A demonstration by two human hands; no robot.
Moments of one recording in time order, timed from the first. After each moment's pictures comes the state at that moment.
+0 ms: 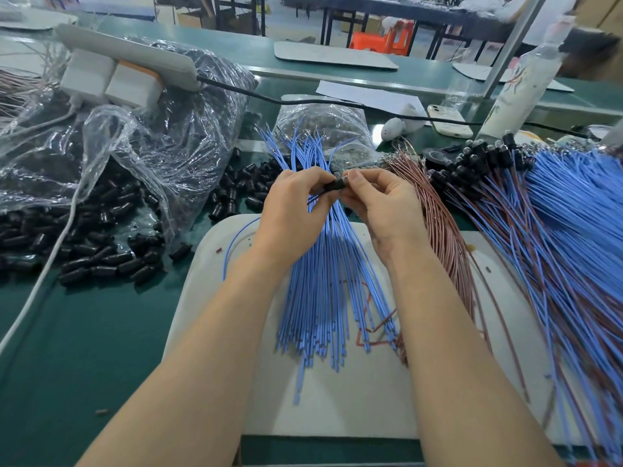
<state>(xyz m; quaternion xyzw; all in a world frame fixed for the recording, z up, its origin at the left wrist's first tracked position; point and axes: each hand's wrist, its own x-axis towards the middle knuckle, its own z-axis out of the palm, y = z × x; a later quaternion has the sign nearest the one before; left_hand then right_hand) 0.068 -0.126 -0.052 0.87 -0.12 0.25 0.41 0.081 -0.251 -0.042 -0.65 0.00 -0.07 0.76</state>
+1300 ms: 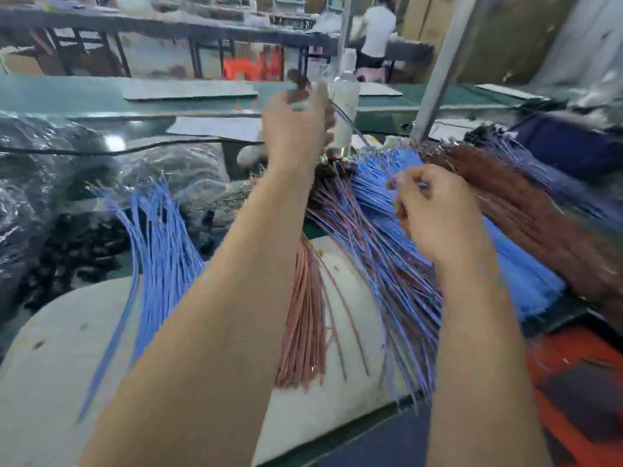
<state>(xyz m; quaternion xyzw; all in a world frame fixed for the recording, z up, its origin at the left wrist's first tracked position) 0.107 -0.314 0.075 0.63 -0.07 0.06 0.77 -0.006 -0.428 0.038 -0.85 0.14 -0.27 0.43</state>
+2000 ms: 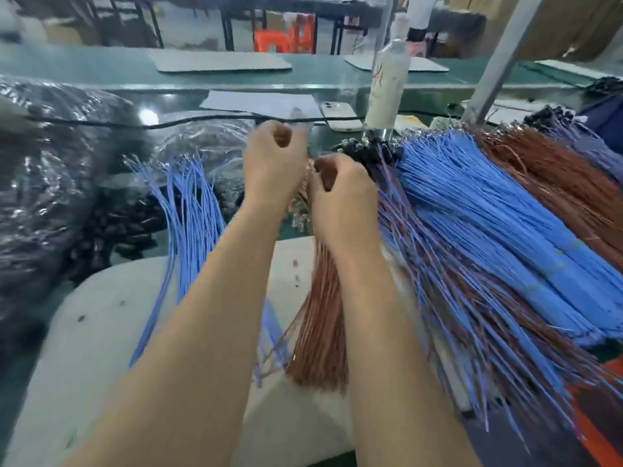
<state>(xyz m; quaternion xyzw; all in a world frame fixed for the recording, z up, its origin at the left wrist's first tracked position) 0.130 -0.257 0.011 0.78 -0.05 0.15 0.60 0.066 -0.326 0.002 -0.88 0.09 -0.25 0.39</state>
